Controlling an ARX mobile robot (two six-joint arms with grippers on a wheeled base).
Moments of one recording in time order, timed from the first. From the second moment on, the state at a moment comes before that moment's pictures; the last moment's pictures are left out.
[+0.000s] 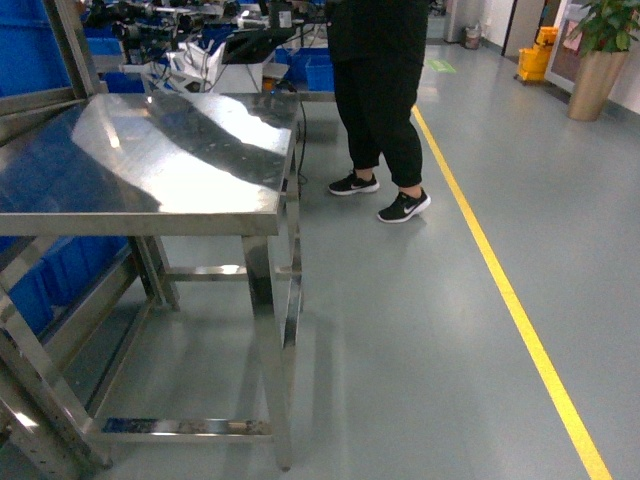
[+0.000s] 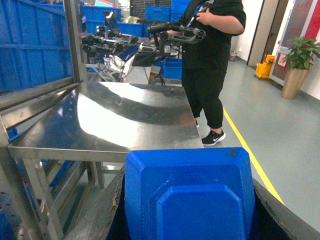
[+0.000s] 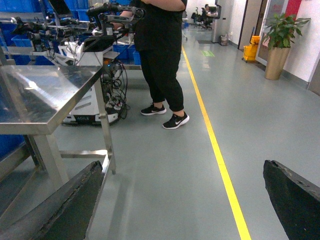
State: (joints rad) left arm -0.38 0.35 0.21 0.19 -0.38 -0.04; right arm 0.00 0.00 0.01 0.00 0.00 0.00
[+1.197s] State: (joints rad) left arm -0.38 0.35 0.21 0.19 -0.38 -0.04; right arm 0.00 0.00 0.01 0.00 0.00 0.00
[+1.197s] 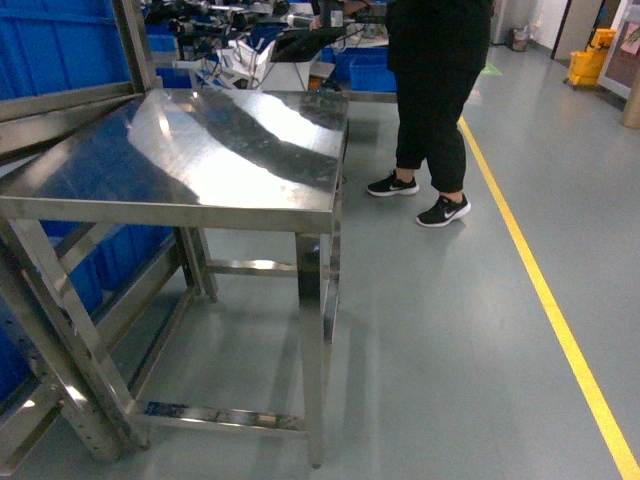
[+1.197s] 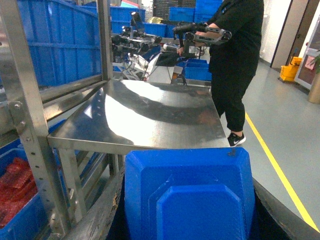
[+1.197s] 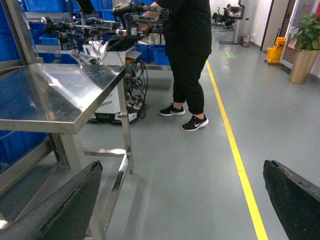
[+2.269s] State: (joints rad) left arm -0.38 0.35 0.21 0.19 -0.38 -0.04; right arm 0.00 0.00 0.01 0.00 0.00 0.00
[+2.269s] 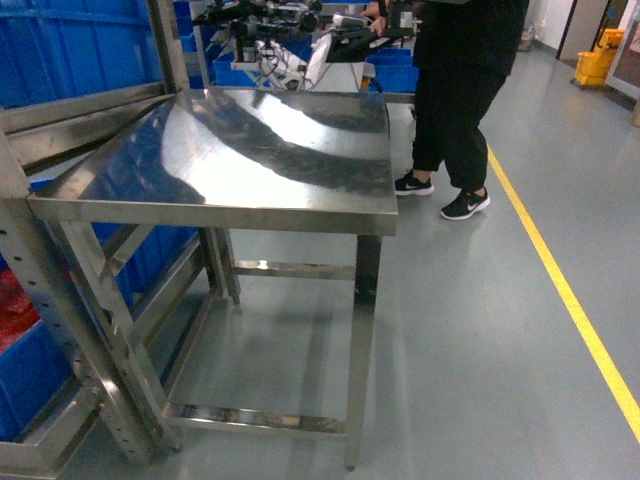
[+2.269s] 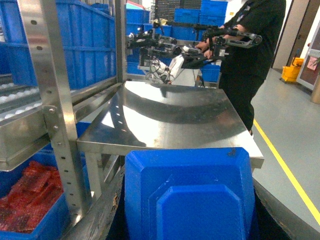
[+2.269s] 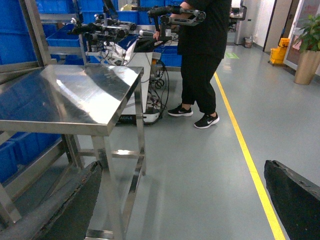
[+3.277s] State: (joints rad) left arm -0.38 0.35 0.21 0.19 -0.38 -0.04; right arm 0.00 0.00 0.01 -0.01 0.00 0.00
